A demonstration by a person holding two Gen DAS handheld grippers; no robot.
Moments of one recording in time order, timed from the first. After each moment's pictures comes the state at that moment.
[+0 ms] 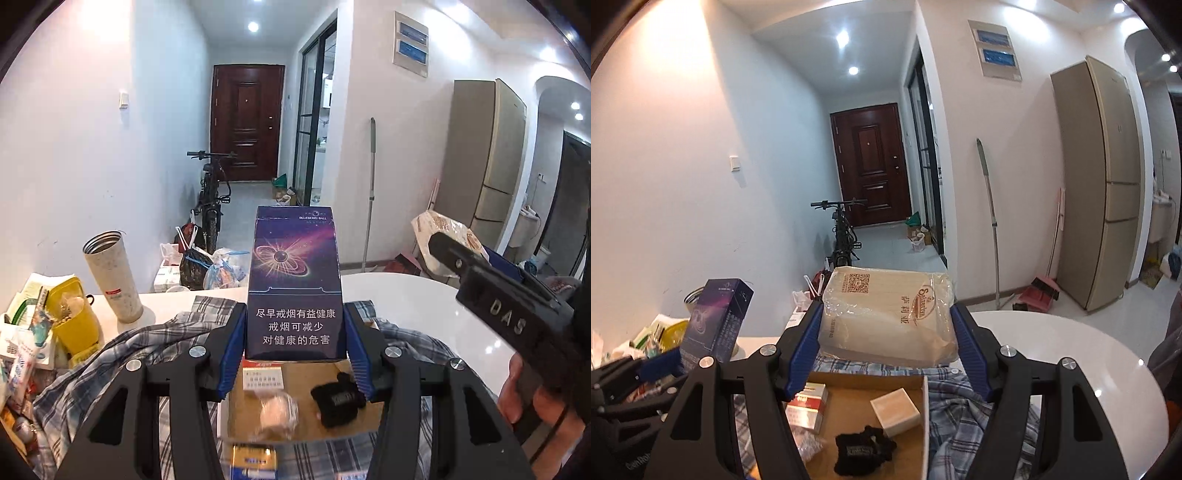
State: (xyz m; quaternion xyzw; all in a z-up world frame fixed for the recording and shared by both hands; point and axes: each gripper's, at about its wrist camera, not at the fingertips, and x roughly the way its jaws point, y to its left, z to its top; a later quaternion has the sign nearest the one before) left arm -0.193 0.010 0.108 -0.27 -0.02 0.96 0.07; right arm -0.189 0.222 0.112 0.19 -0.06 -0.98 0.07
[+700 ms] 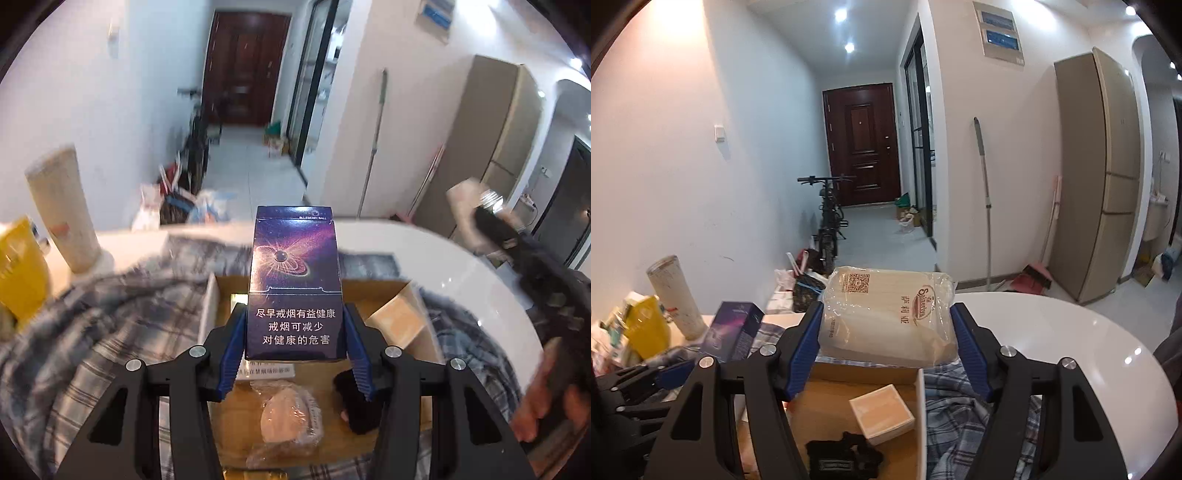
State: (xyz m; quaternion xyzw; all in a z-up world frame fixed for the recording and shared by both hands) left arm -0.280 -0.011 -0.003 -0.39 -0.06 0.91 0.10; right arm -0.231 0.206 0.053 0.22 0.00 -0.98 0.03
